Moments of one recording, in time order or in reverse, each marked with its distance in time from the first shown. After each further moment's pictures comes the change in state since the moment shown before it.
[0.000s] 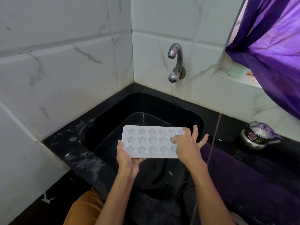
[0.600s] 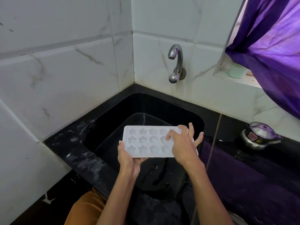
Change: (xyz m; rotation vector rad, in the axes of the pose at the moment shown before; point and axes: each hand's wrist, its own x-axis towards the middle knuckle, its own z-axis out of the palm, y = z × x) left_hand 0.000 -0.001 0.001 -0.017 -0.003 -0.003; right_hand -0.001 -0.008 0.002 0.059 0.085 -0.094
